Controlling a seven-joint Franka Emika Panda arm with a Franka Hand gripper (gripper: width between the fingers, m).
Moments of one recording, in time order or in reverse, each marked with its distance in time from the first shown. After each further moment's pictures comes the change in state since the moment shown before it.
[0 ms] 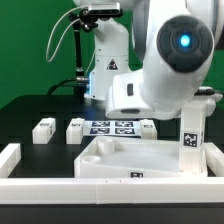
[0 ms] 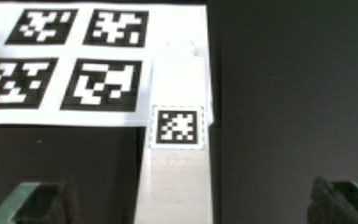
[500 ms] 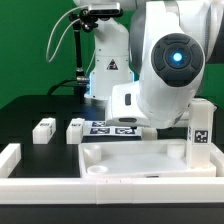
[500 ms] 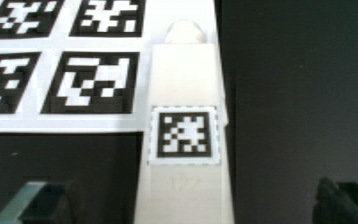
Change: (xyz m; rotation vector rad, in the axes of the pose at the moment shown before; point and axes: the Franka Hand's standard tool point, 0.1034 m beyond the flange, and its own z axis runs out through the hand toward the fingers) arm -0.001 0.007 0.028 -0.003 -0.026 0.011
